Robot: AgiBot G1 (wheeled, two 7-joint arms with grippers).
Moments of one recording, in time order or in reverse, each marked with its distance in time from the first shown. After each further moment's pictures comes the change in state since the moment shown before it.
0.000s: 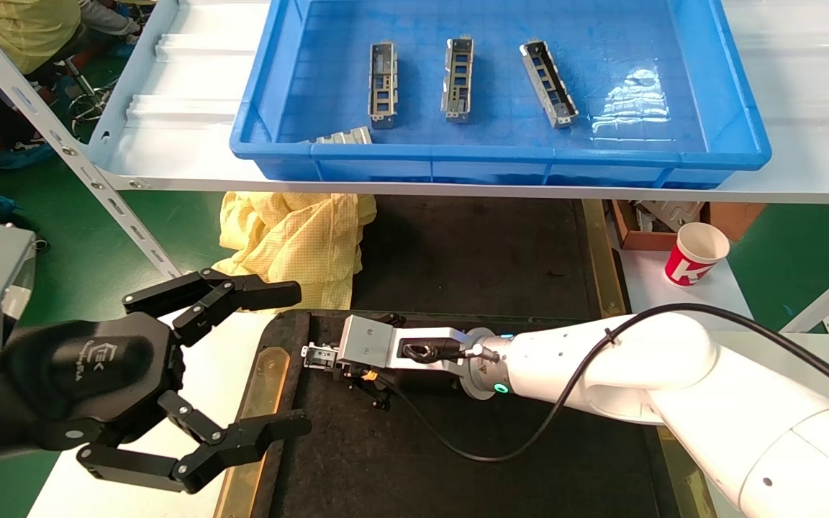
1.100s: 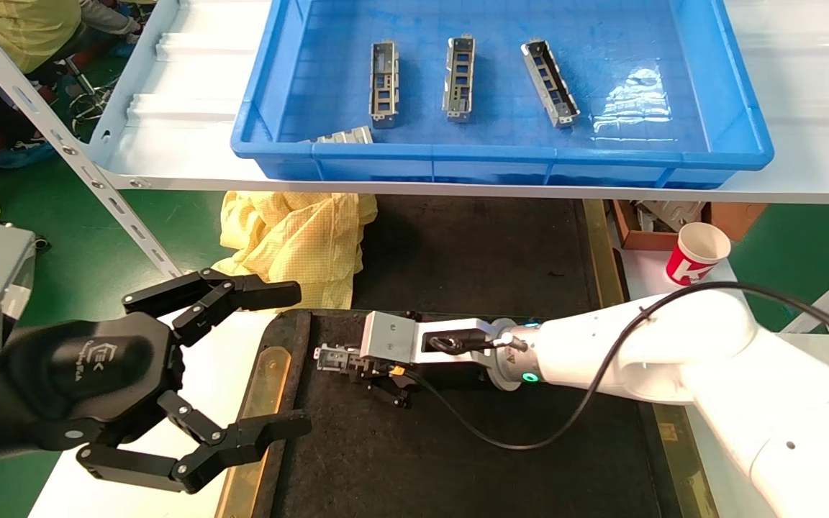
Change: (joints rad) left arm 0.000 0.000 0.000 0.000 0.000 0.000 0.000; right arm 0.010 -0.002 0.234 -0.114 -0.168 -0.194 -0.056
